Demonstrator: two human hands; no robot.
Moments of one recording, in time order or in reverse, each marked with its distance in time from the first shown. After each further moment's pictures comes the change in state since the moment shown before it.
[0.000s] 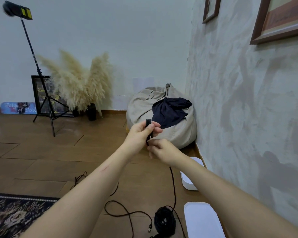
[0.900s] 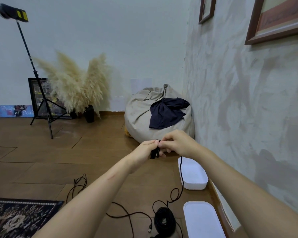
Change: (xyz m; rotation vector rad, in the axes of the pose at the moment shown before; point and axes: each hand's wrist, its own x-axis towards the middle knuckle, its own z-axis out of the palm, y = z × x) left_hand -0.012 -0.034 0.008 0.056 -0.304 -0.237; right_hand -0.020 -0.012 -0.057 -0.112 0.043 0.007
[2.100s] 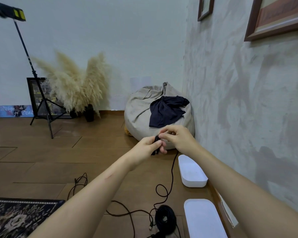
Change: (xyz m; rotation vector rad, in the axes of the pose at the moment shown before) left_hand -0.007 0.010 0.001 0.204 0.034 0.070; right_hand 0.005 0.016 0.009 0.149 0.236 -0.077
